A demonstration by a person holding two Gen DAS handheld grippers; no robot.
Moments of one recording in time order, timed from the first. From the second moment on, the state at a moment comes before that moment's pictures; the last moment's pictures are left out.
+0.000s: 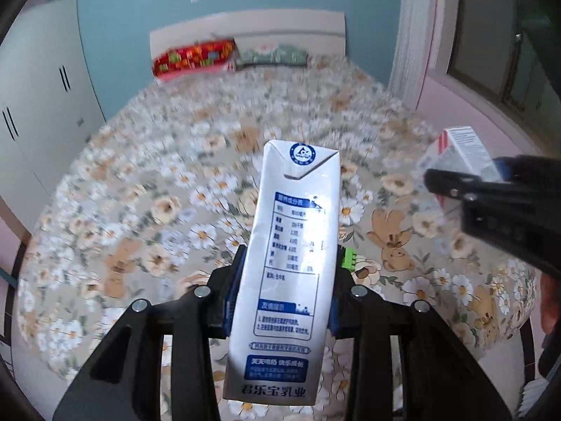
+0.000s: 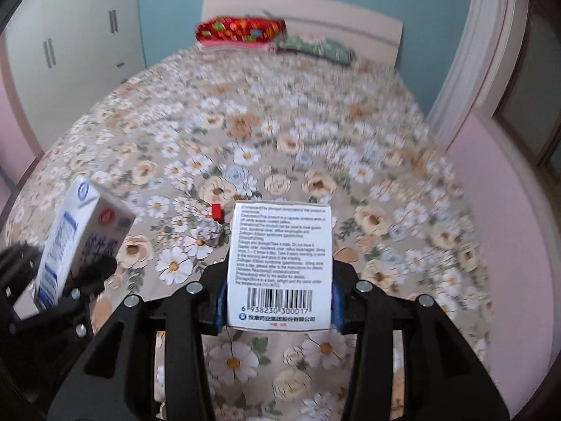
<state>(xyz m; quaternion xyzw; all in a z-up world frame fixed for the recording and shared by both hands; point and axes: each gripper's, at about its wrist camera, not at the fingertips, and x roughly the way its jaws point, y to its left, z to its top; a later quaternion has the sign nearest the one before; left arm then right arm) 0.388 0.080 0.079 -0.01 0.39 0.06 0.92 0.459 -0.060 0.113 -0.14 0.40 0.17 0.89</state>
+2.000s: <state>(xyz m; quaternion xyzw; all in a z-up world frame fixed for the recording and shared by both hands) 0.149 0.030 -0.080 0.12 0.48 -0.03 0.87 0.143 -0.114 -0.043 -0.28 0.42 0.32 0.80</state>
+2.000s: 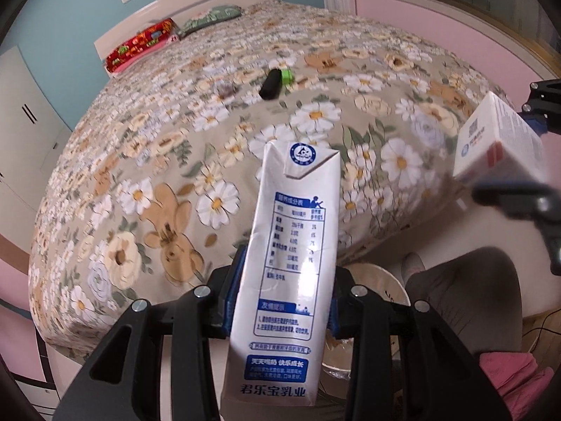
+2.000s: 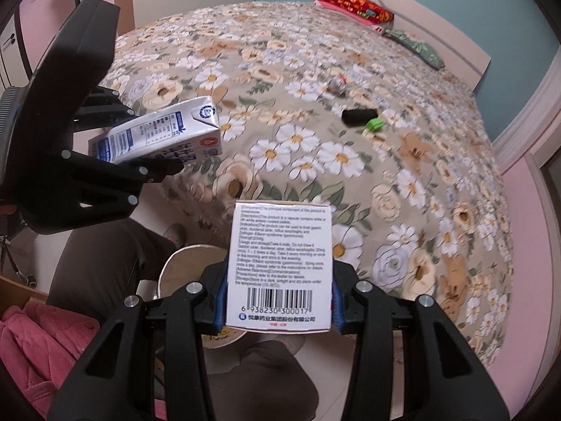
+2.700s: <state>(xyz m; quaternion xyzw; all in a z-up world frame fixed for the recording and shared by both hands) 0.141 0.011 -0.191 0.11 0.57 -0.07 0.81 0.143 -0.110 -0.160 -0.26 0.52 0.33 0.75</state>
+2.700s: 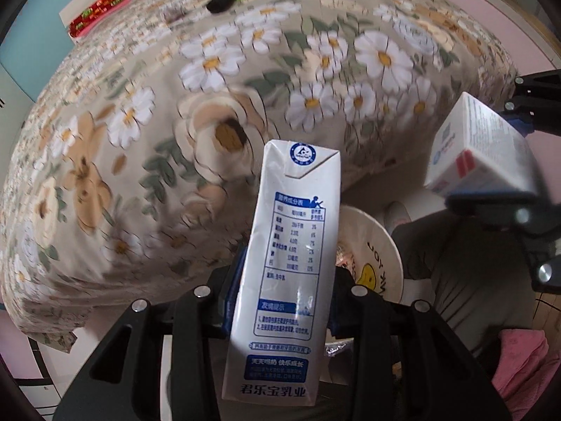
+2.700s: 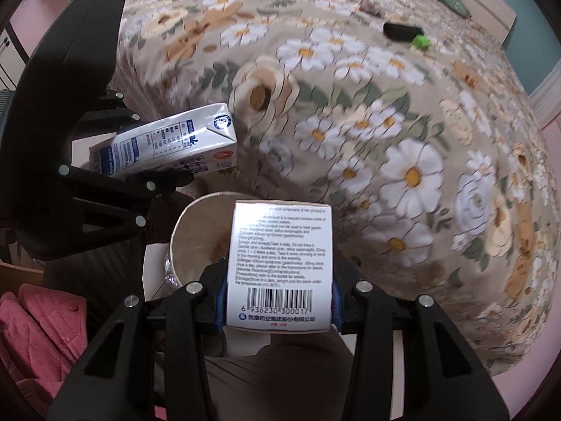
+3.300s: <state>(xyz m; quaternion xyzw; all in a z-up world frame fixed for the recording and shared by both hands) 0.140 0.012 -0.287 0.07 0.64 -0.07 0.76 0.143 -0.105 -0.267 -0.24 0.60 0.32 0.69</state>
